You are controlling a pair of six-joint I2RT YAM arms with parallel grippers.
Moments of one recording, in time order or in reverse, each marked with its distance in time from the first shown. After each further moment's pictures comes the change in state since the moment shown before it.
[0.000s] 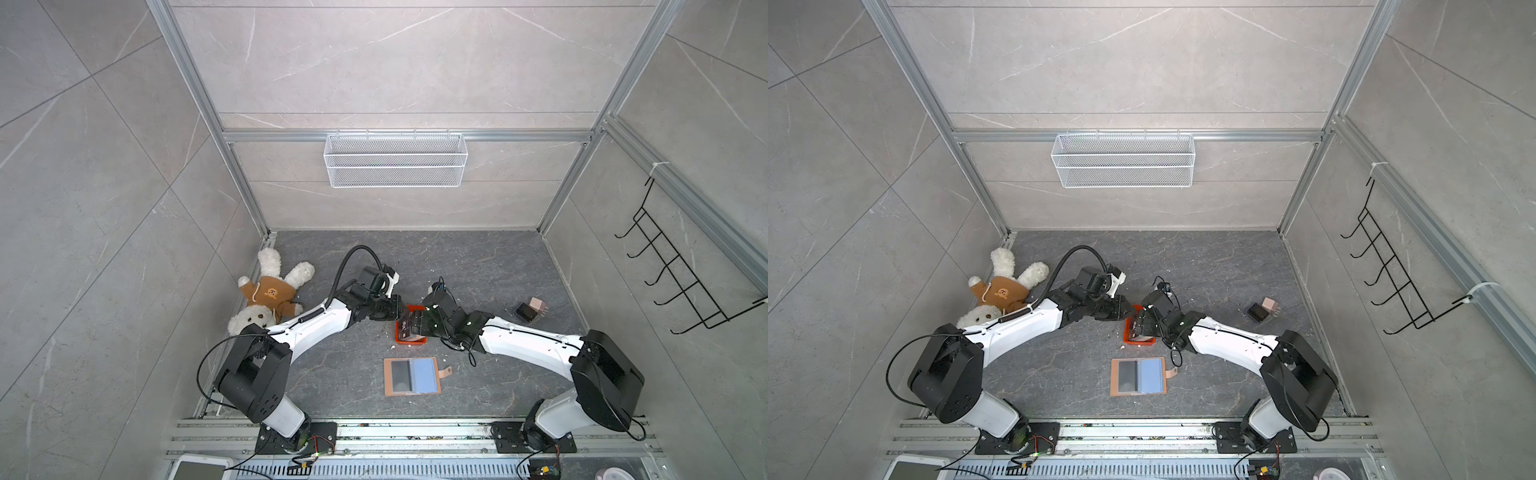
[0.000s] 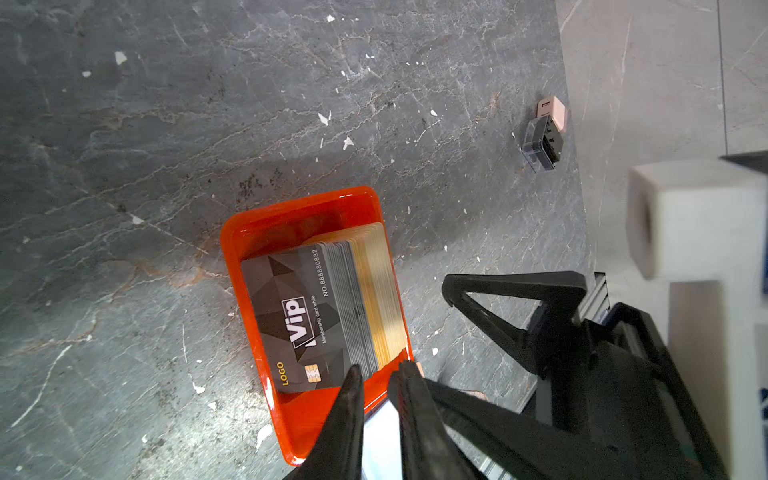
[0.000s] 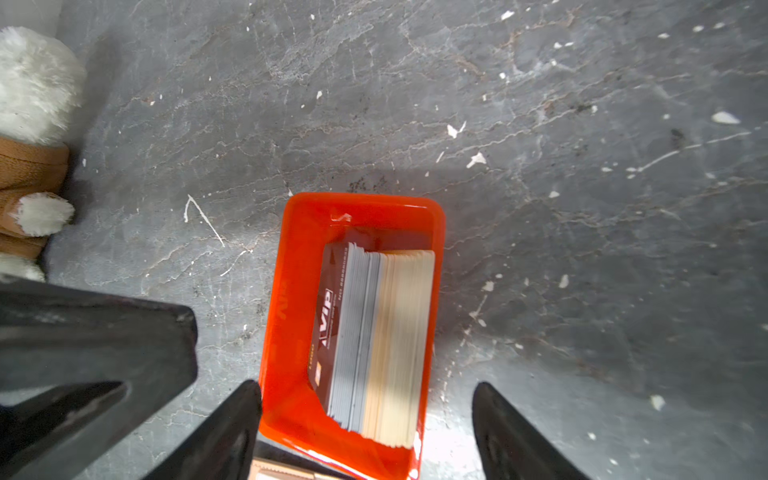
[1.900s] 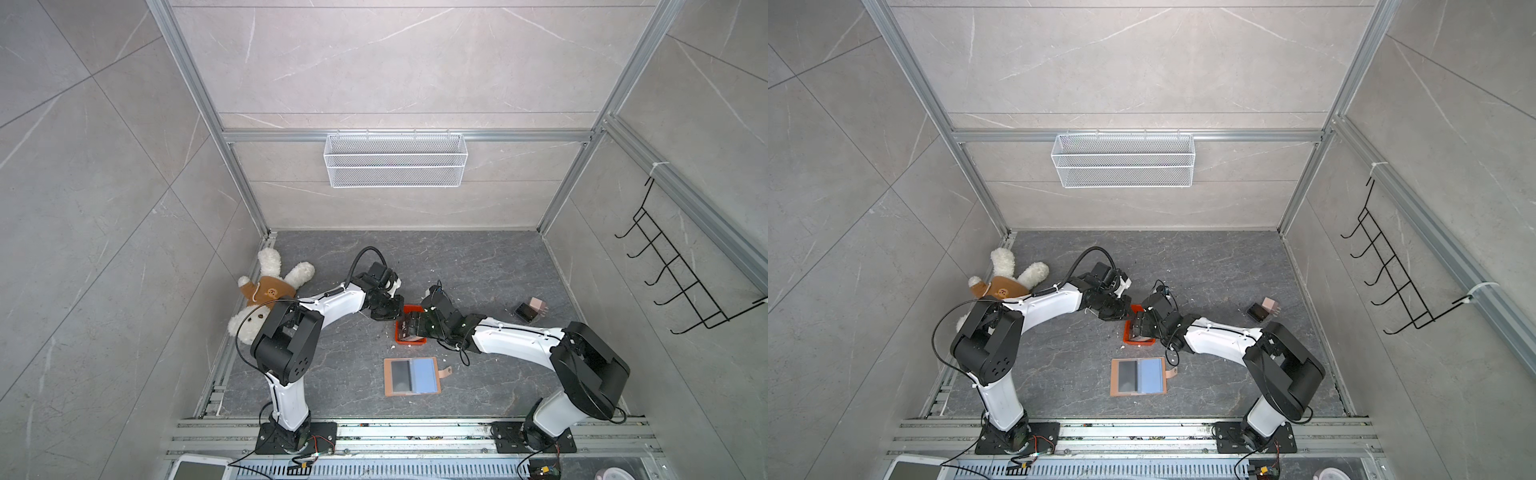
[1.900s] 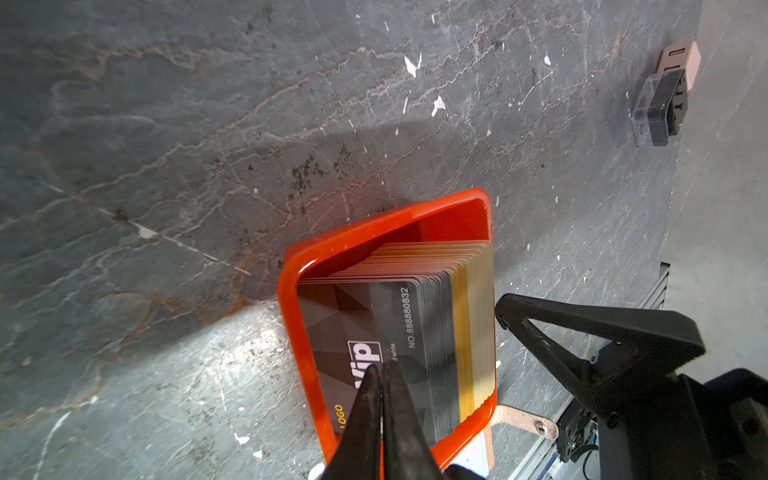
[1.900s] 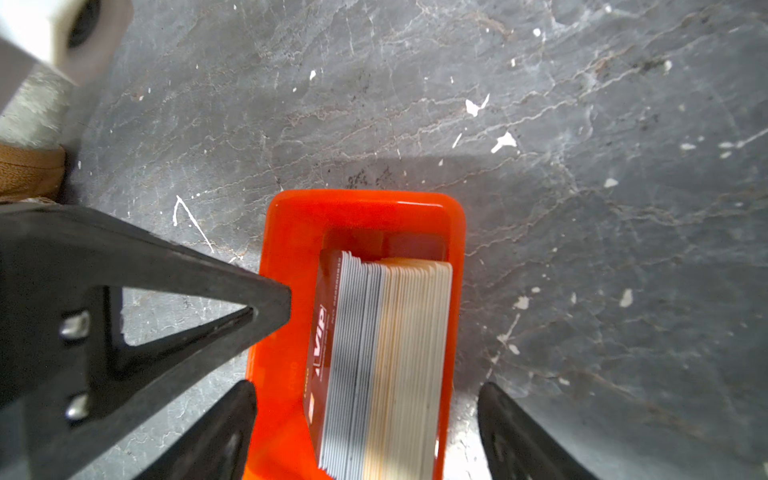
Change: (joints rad) left arm 0.030 0.263 0.160 -0.165 0.024 0.072; right arm -0.020 0.078 -0.045 0.130 -0.055 0.023
